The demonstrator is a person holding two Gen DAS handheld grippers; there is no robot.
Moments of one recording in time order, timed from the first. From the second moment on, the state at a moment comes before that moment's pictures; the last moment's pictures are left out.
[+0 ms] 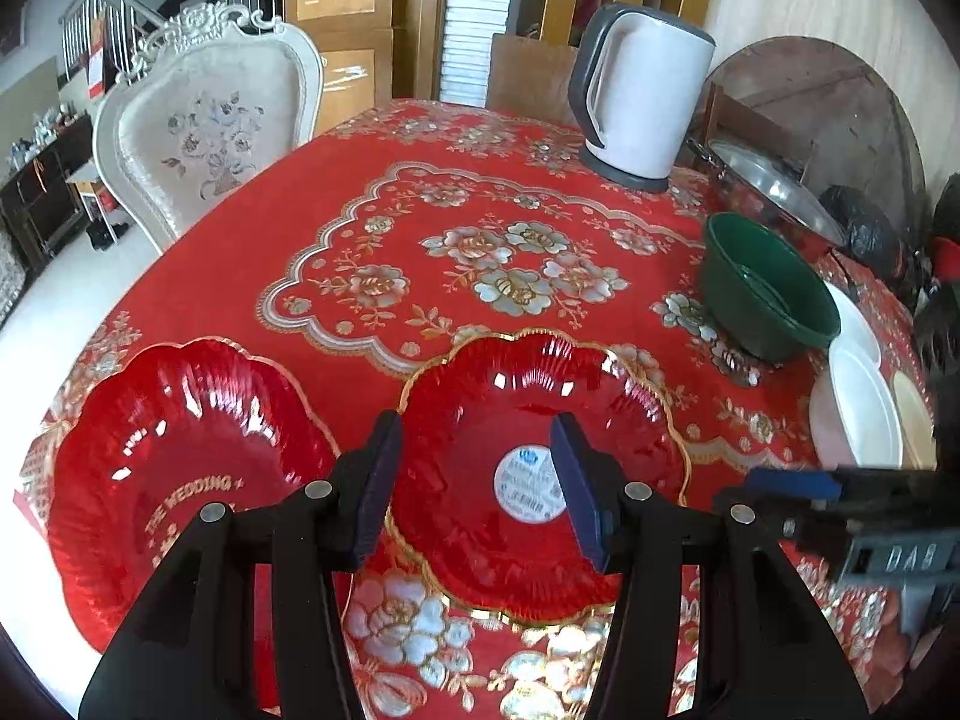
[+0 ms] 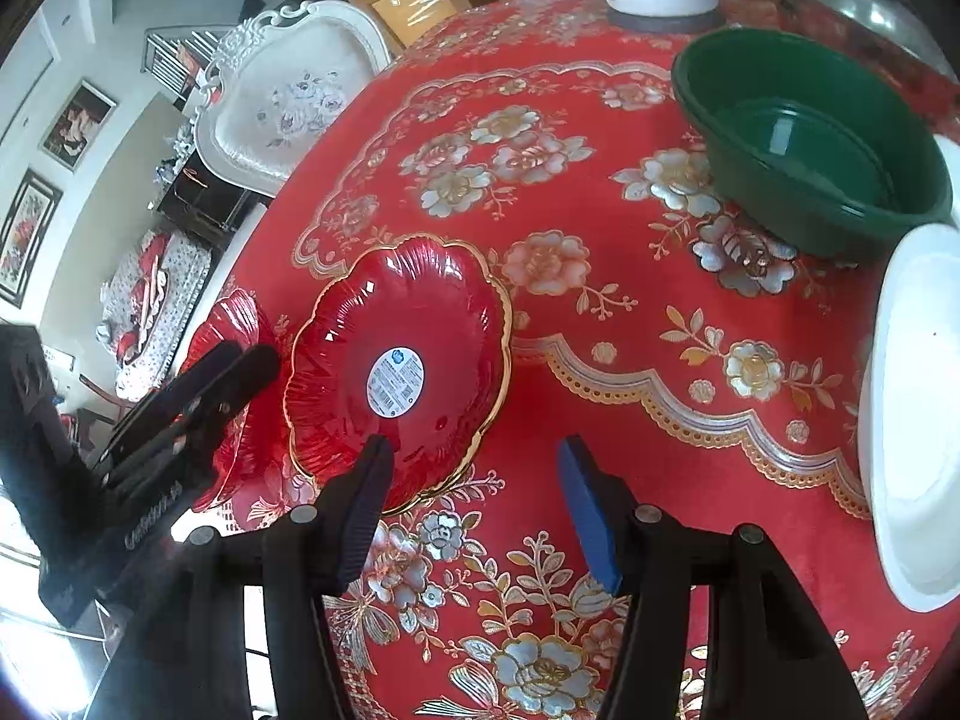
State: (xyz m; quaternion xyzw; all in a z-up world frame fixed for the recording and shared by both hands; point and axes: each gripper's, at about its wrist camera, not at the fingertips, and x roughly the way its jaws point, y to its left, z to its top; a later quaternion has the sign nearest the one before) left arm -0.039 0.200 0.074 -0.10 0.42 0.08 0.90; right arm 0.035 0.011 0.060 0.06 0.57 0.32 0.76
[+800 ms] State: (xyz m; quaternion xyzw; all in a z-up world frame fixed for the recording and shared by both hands) left arm 0.027 0.218 0.040 -0.06 0.48 0.05 0.87; right arm 0.036 0.023 0.042 0.08 0.58 0.32 0.75
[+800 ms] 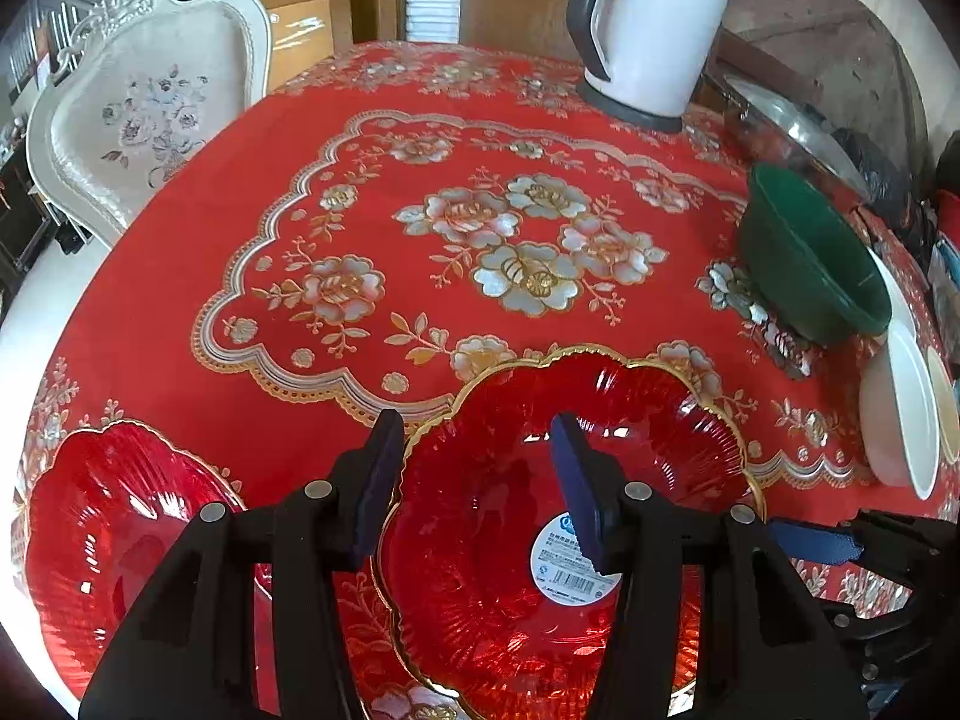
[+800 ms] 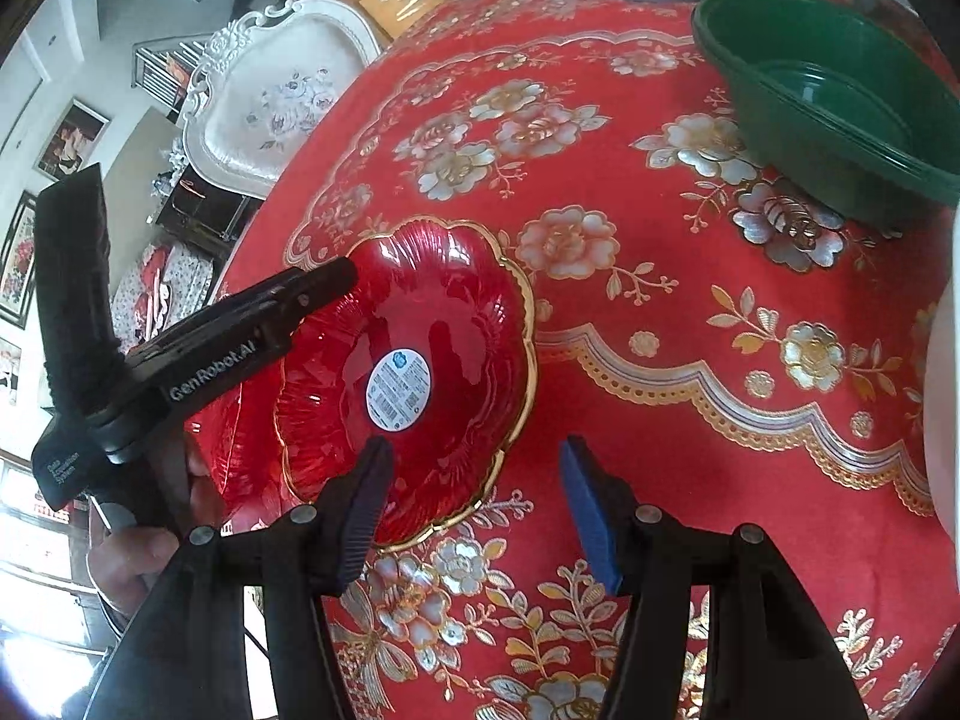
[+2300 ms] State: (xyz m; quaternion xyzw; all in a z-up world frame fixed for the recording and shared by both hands) left arm 0.018 0.203 0.023 0.00 0.50 0.06 0.86; right arm 0.032 0.049 0.032 -0.03 0.49 0.26 0.83
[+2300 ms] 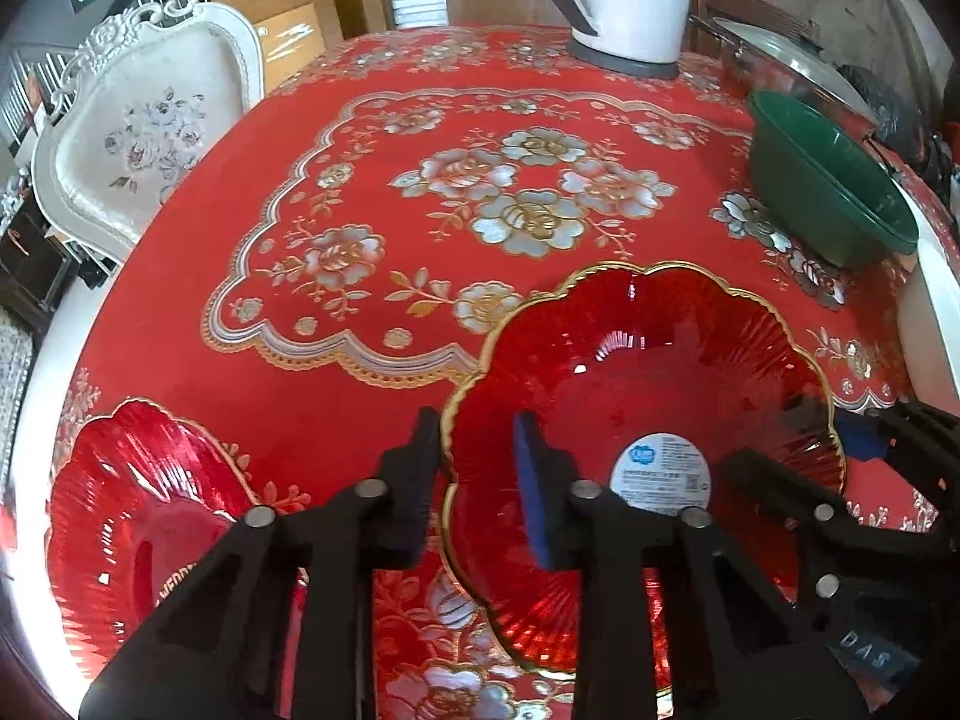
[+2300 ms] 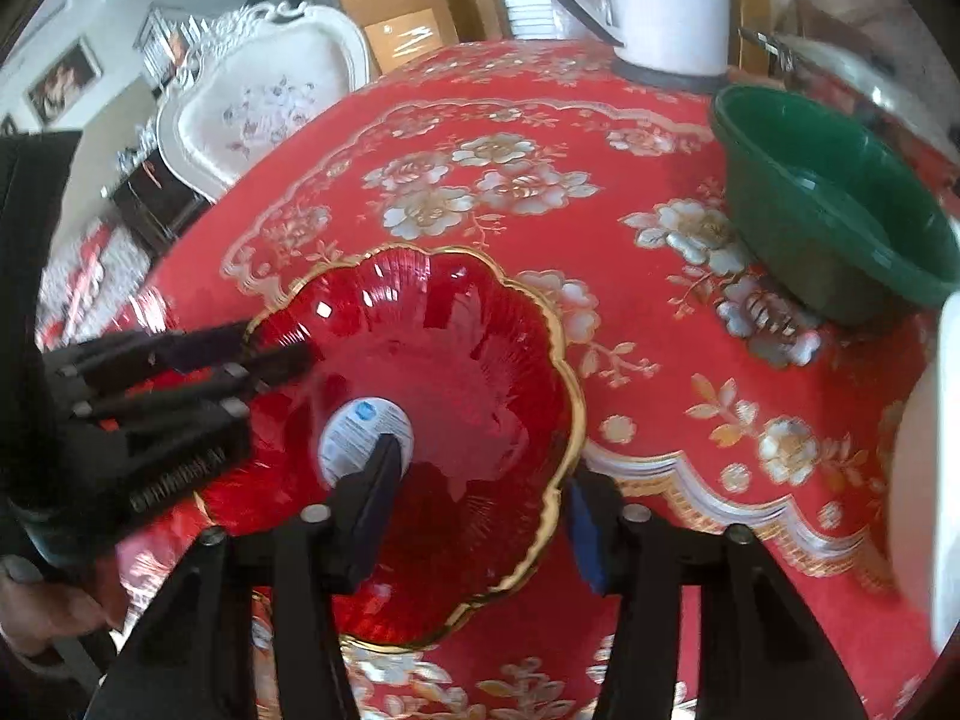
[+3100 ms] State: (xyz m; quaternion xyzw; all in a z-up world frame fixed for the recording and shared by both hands) left arm 0.005 0.191 0.029 -0.01 0.50 0.06 0.86; right arm 0.030 0.037 0.050 0.00 0.47 0.24 0.85
